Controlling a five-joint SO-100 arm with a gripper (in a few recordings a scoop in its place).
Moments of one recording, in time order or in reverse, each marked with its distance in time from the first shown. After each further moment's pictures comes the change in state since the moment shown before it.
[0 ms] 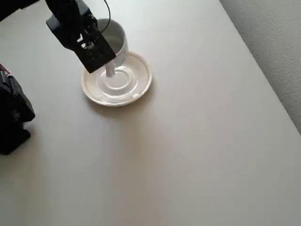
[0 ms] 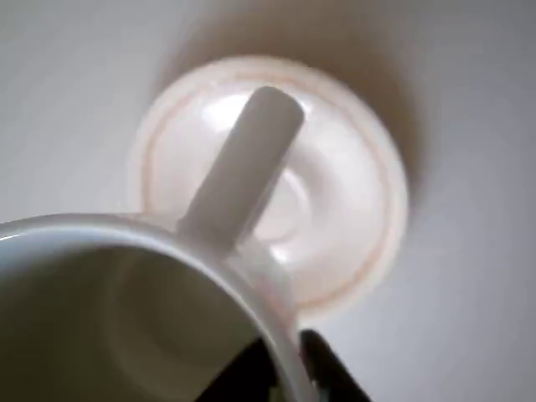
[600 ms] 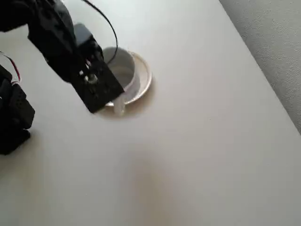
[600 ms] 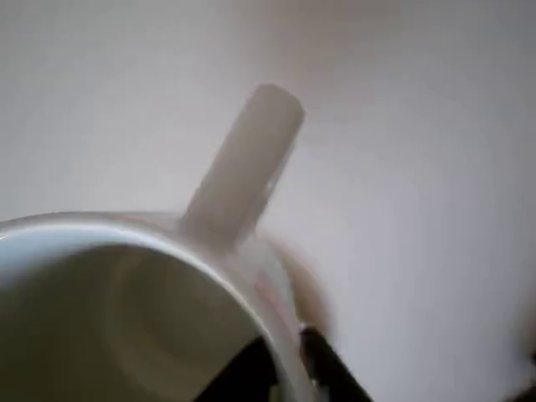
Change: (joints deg) arm 32.5 -4.6 -2.5 -0.4 -30.4
